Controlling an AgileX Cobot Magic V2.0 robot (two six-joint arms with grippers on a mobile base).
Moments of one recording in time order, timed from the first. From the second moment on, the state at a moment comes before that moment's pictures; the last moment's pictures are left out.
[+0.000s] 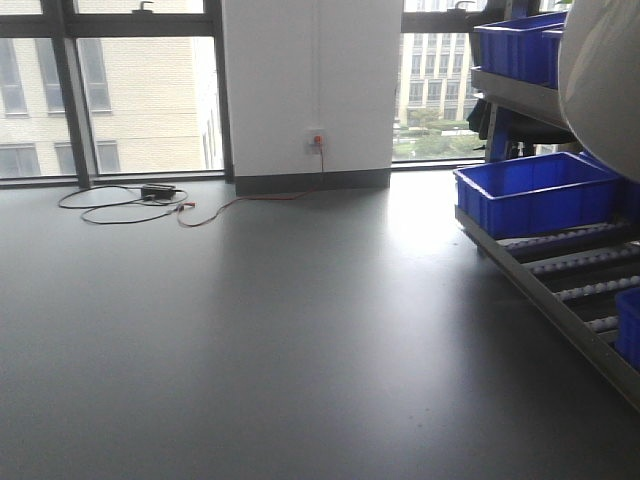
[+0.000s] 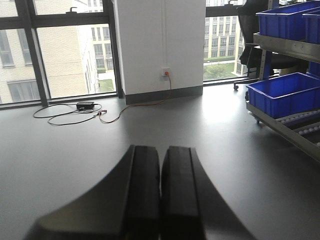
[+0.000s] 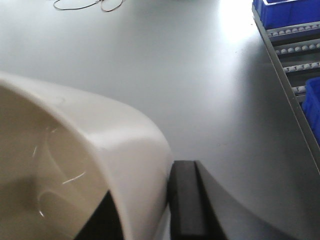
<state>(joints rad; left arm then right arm) -0.15 -0.01 0.01 -0.07 0.09 0.10 0.16 0.59 -0.65 0.03 0.56 0.11</state>
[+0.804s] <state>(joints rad) -0.15 -0.01 0.01 -0.07 0.09 0.10 0.16 0.59 -0.65 0.03 0.56 0.11</state>
